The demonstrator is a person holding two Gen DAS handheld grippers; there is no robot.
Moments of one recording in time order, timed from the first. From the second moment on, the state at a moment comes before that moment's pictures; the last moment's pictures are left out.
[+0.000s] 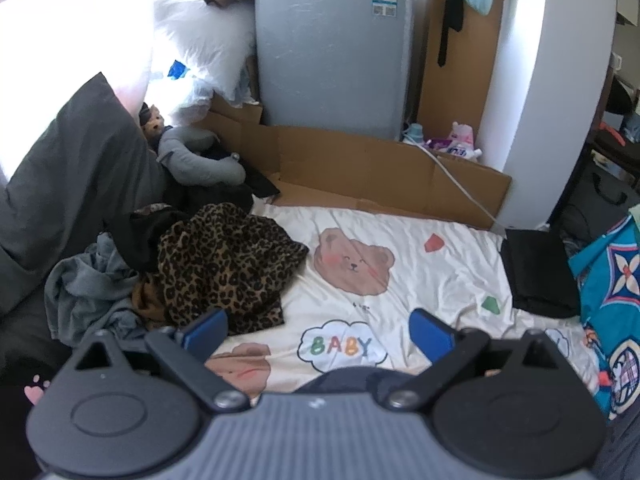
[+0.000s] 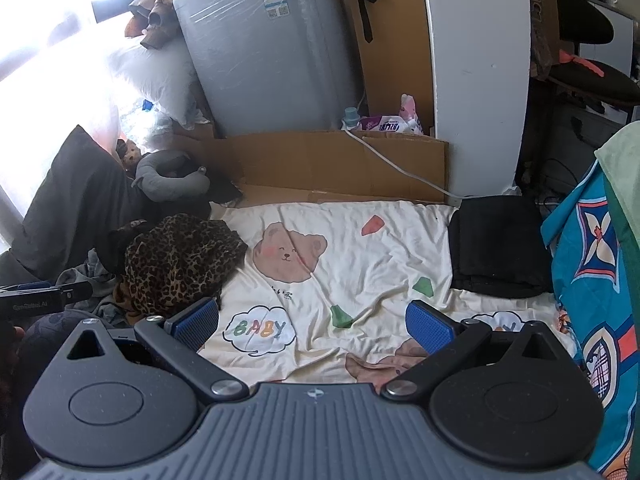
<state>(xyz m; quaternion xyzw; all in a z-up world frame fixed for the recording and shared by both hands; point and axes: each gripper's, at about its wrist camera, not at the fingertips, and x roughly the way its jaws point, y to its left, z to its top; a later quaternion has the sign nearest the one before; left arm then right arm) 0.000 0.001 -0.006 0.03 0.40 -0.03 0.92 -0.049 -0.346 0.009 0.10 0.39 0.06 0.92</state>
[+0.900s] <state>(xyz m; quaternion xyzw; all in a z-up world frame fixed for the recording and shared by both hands) 0.001 0.011 0.009 0.03 0.38 -0.03 0.92 -0.050 -0.340 0.012 0.07 0.39 0.05 0.92</state>
